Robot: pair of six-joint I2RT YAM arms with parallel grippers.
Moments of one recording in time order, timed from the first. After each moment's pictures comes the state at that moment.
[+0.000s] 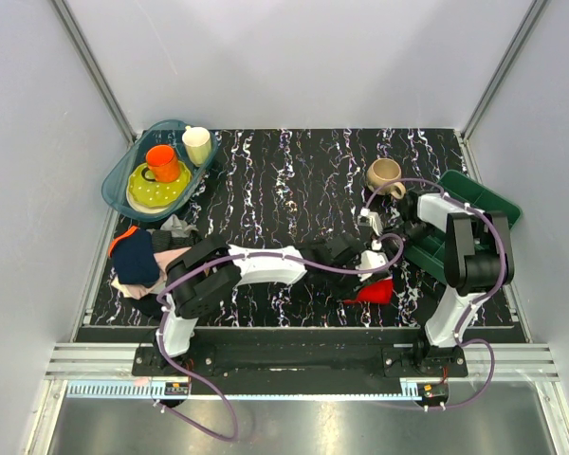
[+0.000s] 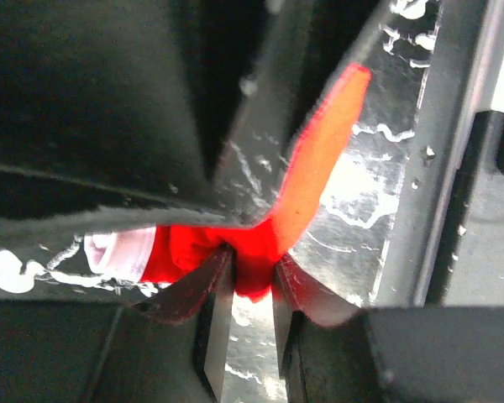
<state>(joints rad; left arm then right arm) -1.12 2.00 1.31 -0.18 0.32 0.08 0.06 1.83 1.08 -1.13 -0.79 -0.96</state>
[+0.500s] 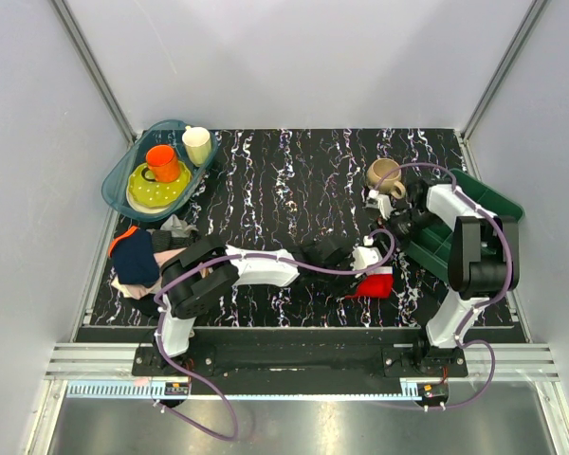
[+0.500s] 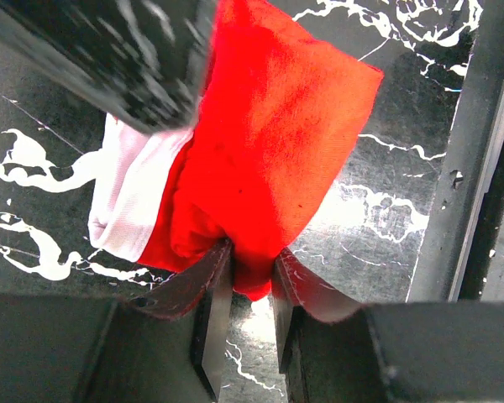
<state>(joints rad) -1.09 1.97 1.18 0.02 0.28 0.03 0.01 1.78 1.17 -1.10 -0.74 -0.79</state>
